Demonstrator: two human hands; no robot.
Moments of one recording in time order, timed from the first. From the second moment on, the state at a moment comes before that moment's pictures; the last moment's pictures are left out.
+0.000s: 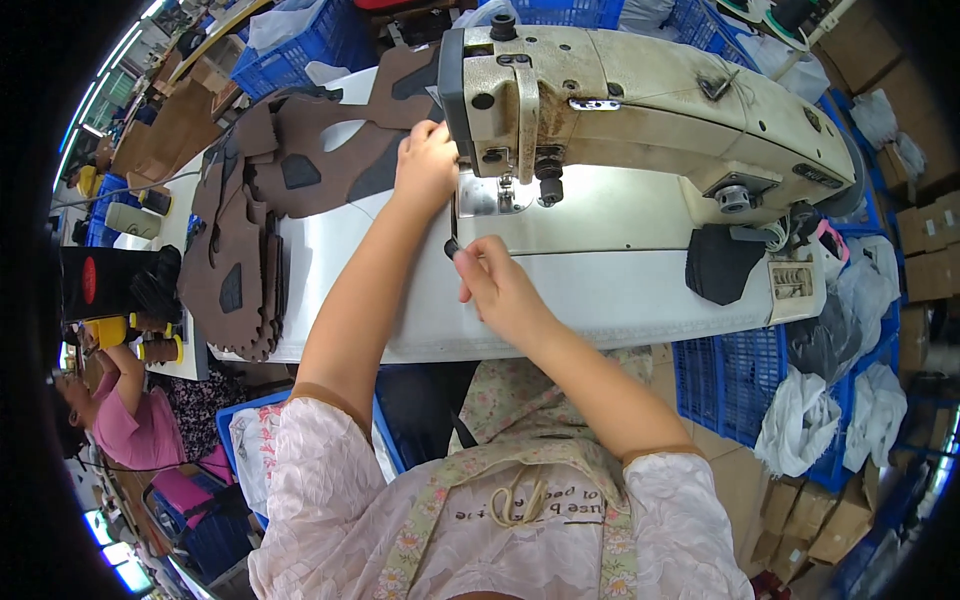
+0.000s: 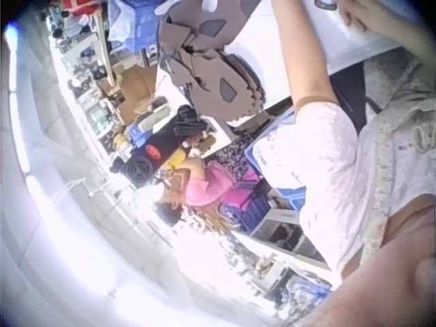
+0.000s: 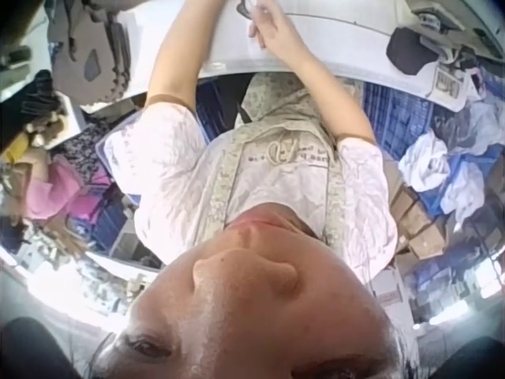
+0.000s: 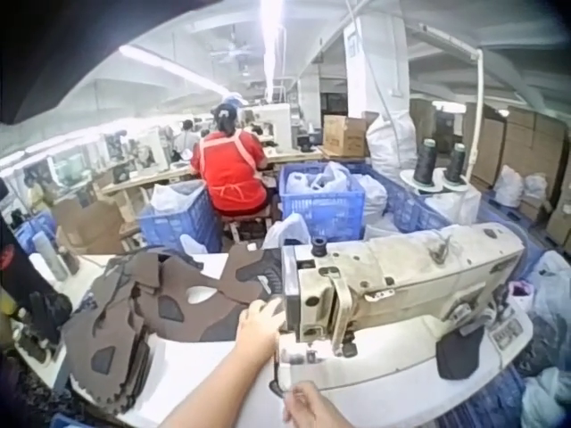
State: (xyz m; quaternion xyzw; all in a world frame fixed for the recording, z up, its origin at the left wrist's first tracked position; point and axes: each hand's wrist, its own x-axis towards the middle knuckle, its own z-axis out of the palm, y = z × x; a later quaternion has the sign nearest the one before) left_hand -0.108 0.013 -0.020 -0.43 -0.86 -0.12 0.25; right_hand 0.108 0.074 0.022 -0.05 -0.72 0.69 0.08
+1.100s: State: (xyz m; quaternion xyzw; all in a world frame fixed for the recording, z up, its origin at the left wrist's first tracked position) left_hand -0.161 0.013 -0.031 -0.37 -0.84 -0.39 0.10; right_hand -0.046 0.070 -0.003 -0.32 -0.12 0.93 0.14
